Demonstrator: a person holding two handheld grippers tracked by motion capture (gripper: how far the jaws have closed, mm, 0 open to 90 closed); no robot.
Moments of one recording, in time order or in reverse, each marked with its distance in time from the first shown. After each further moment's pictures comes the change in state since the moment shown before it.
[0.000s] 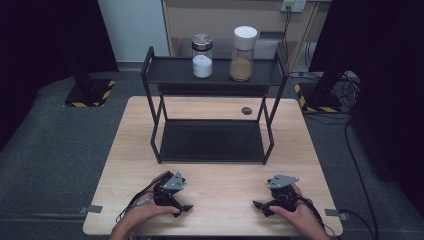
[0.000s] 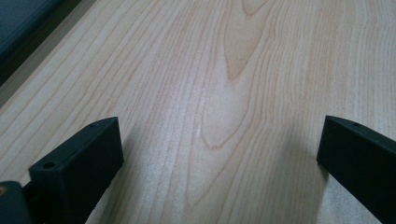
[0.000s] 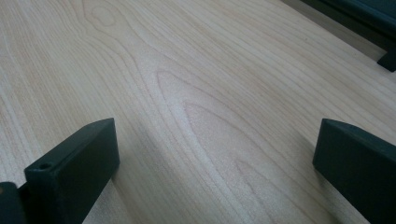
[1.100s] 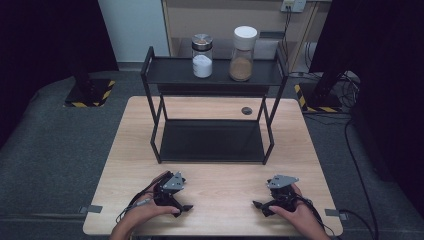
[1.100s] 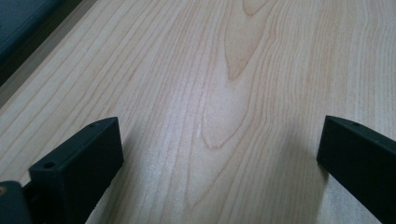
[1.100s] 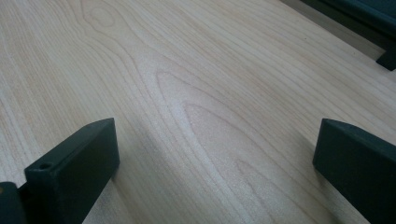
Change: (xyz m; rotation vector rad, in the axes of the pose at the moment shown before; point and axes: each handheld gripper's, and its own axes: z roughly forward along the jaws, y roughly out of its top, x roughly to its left) left arm -0.001 0.000 0.000 0.001 0.002 -0.003; right arm 0.002 0.000 0.000 0.000 -0.007 0.007
